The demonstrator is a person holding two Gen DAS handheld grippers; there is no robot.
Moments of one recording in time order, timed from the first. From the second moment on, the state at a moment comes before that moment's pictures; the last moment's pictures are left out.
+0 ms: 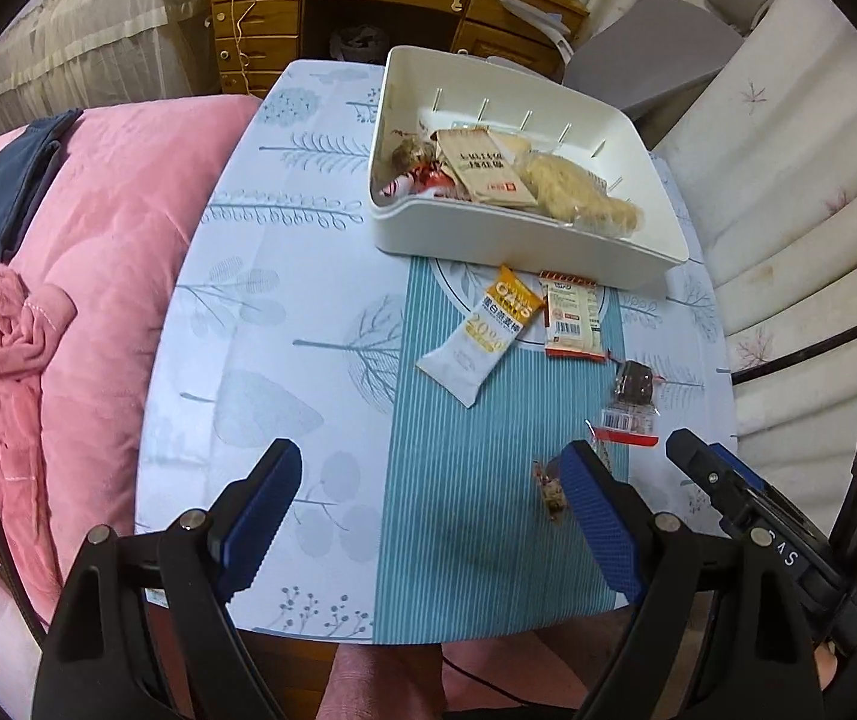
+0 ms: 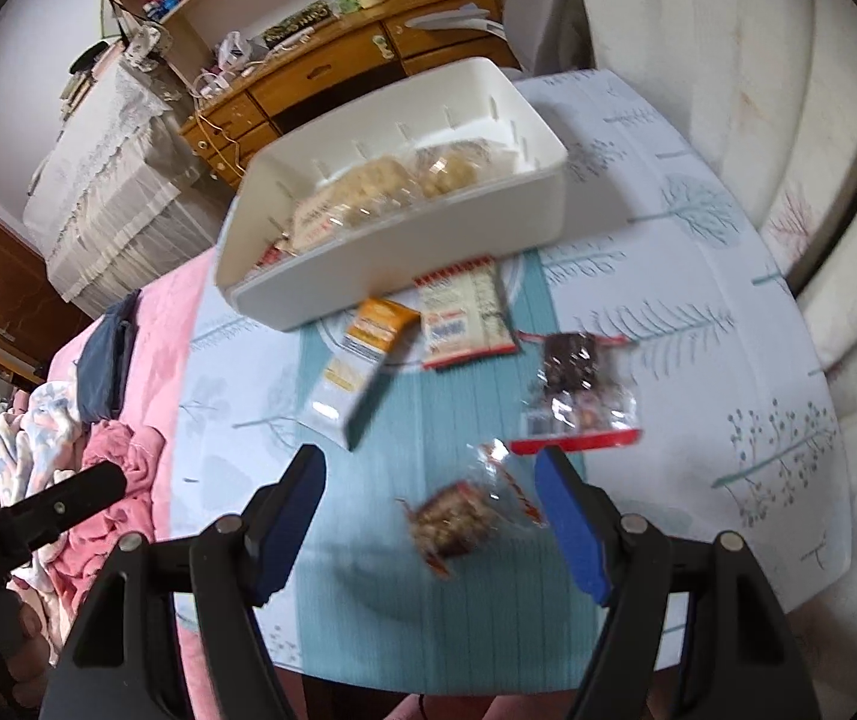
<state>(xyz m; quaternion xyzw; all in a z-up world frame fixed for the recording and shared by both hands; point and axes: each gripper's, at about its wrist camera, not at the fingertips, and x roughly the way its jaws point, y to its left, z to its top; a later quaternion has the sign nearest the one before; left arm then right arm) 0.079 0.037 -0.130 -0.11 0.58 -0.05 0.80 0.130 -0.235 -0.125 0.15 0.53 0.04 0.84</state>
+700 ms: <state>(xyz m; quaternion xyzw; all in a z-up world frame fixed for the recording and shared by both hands) 0.140 -0.041 -0.222 -0.04 0.60 0.05 0.80 0.177 -0.307 -0.205 0.10 0.63 0.09 0.76</state>
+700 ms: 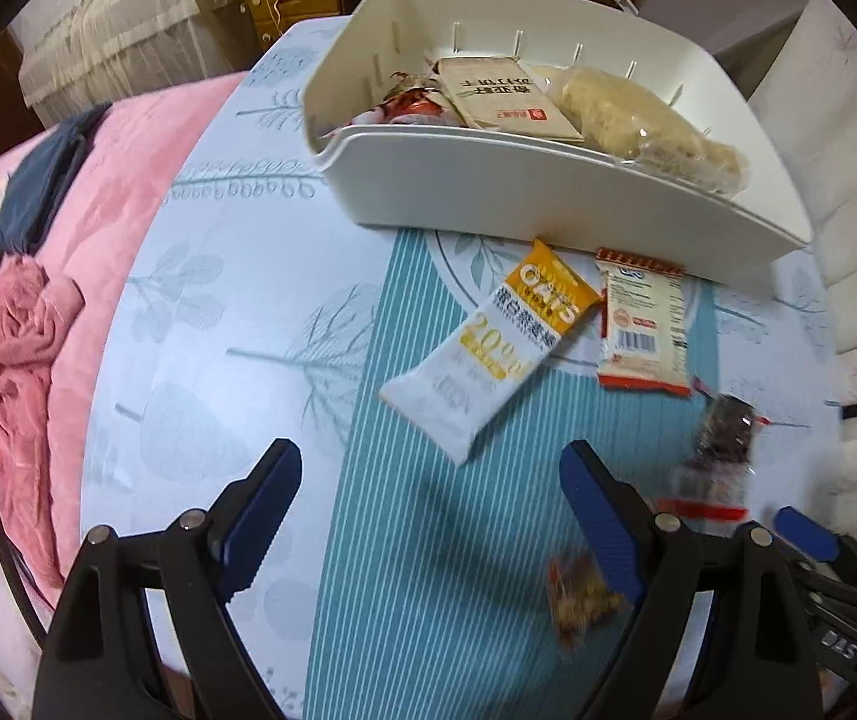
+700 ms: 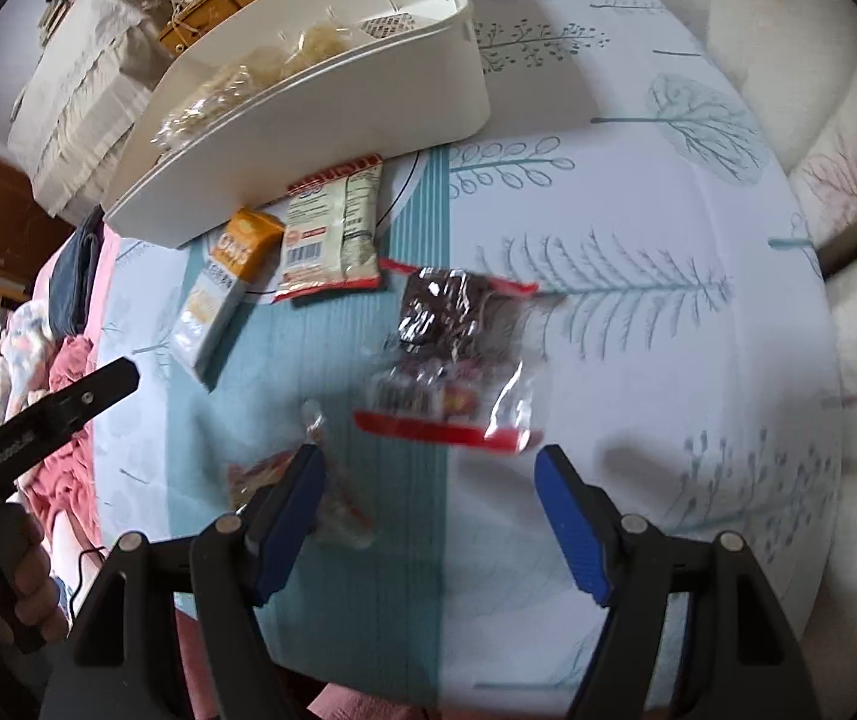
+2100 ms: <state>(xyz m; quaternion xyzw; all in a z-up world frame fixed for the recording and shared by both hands) 0.192 -0.055 -0.285 0.05 0.57 -0.07 0.82 0.254 -0.229 -0.234 -0.04 0.65 0.04 0.76</state>
